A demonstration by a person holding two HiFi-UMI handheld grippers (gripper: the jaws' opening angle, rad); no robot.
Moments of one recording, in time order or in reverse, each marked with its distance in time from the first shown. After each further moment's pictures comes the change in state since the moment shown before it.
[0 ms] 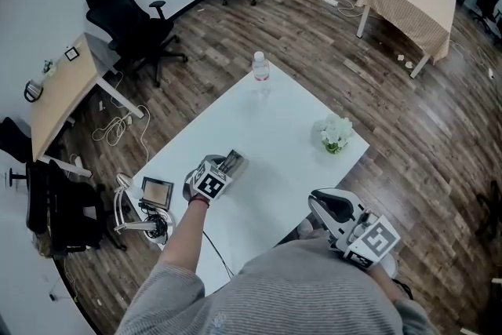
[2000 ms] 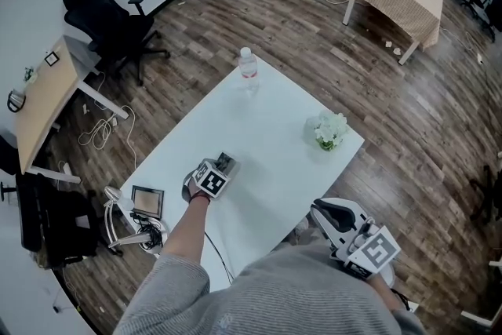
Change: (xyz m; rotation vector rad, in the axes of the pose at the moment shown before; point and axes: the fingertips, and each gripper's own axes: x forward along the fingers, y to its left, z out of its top) left arm 0.076 0.005 -0.041 0.003 0.161 -0.053; right arm -0.007 -0.018 -0.020 -0.026 0.062 -0.136
